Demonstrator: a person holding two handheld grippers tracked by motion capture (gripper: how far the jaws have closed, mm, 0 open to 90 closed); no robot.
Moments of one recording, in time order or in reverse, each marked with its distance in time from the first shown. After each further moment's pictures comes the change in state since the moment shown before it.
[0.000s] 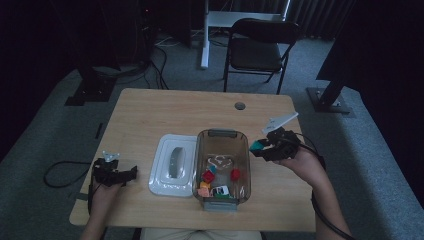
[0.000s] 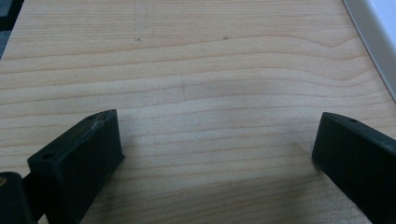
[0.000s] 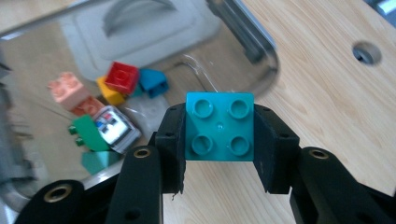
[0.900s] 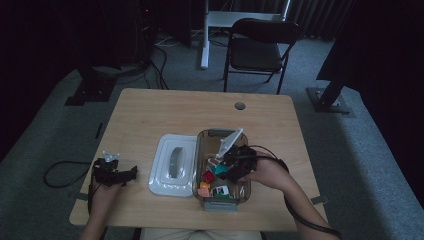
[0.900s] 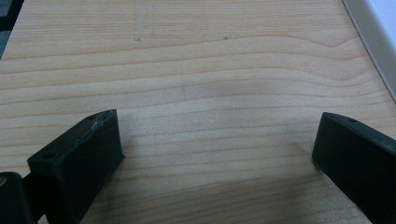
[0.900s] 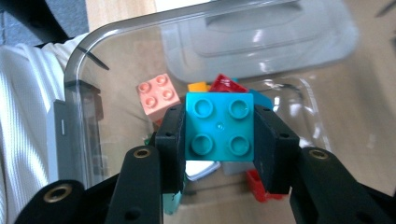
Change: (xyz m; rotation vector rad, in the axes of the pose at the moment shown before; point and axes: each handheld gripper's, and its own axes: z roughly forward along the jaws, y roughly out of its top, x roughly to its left) left arm 0.000 0.000 0.000 -0.002 0.000 0.000; right arm 0.070 0.040 0.072 0.150 0.237 -0.244
